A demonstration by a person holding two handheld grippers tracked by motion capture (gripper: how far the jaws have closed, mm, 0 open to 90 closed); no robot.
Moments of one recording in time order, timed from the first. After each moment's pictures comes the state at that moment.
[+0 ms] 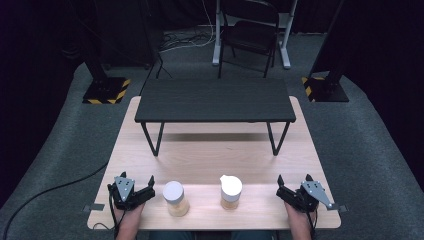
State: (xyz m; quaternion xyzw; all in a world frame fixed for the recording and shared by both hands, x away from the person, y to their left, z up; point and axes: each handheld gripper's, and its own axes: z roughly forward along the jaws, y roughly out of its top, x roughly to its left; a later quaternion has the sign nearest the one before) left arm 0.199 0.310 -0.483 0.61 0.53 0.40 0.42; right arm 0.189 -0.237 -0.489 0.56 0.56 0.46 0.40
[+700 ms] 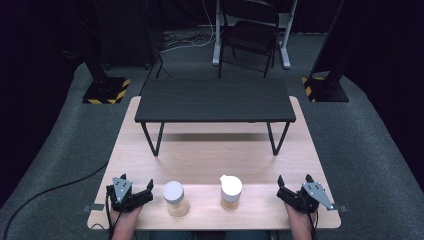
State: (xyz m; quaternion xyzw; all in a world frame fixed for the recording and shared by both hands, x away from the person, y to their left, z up) left arm 0.192 0.330 -0.475 0.64 0.52 0.37 0.44; right arm 0.184 -0.241 -0.494 0.55 0.55 0.48 0.41
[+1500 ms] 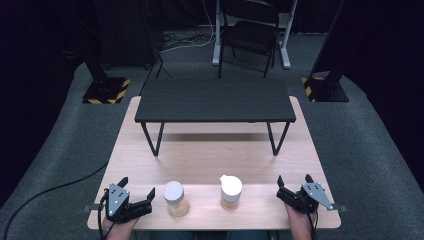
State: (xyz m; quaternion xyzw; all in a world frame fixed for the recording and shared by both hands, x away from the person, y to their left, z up) left arm 0.155 0.336 -0.434 0.67 0.46 0.35 0.47; right arm 0.184 -0.241 -0.494 0.55 0.55 0.48 0.41
